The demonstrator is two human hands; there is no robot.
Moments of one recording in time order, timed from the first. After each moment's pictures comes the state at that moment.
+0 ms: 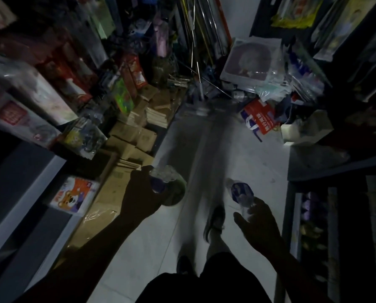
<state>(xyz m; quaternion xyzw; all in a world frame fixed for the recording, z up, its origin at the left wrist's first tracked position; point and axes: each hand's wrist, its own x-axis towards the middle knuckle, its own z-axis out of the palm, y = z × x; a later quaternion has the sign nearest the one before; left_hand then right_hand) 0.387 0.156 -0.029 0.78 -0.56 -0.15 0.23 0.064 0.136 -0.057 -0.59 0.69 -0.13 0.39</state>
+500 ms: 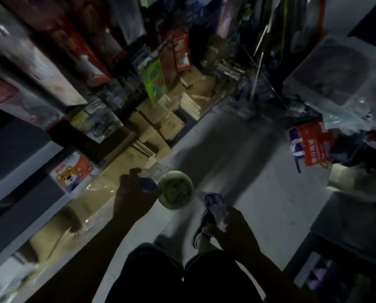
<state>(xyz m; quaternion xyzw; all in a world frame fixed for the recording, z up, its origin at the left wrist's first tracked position) 0.420 0.036 -0.091 0.92 -0.28 -0.18 0.21 0.156 -0.074 -0.109 -0.79 0.45 0.13 0.41</state>
